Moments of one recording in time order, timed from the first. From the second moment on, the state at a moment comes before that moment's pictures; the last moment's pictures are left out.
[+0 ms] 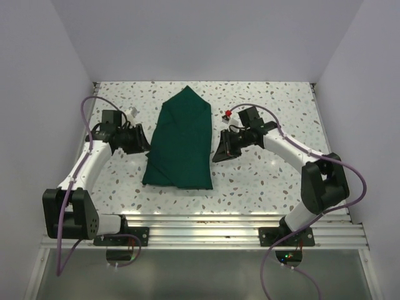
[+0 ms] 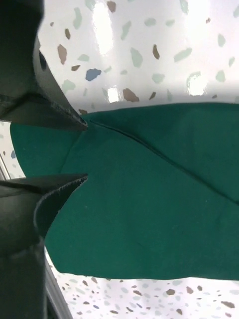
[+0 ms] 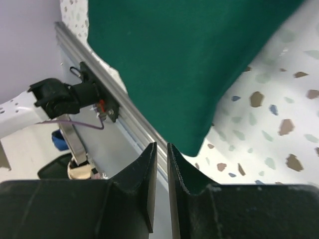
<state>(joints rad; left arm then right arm) -0.02 1.33 0.99 -0.63 0.36 -0.24 0.42 1.62 1.15 -0.56 -0.73 0.44</state>
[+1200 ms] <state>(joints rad) -0.11 1.47 1.12 -0.56 0.42 -0.34 0.46 1.70 1.16 -0.52 -0.75 0.48</state>
